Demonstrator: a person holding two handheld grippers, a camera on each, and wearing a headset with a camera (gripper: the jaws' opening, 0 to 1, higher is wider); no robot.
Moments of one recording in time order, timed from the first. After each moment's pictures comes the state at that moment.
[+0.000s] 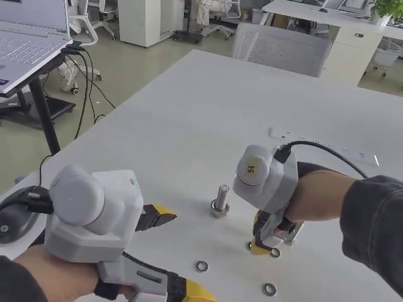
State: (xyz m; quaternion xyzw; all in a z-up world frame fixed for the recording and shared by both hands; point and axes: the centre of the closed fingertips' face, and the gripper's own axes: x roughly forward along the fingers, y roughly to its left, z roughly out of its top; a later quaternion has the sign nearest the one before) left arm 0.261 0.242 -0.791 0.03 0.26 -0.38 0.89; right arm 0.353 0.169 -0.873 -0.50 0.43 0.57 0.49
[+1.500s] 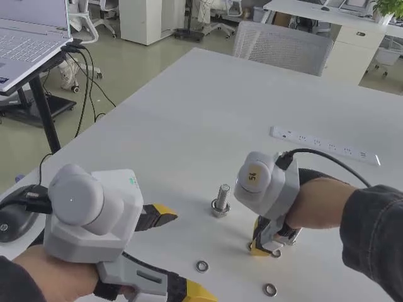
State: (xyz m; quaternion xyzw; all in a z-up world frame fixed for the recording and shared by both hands) left arm 0.256 0.242 -0.791 0.03 0.26 -0.38 0.89; right arm 0.347 0.170 -0.878 -0.50 0.42 0.57 0.50
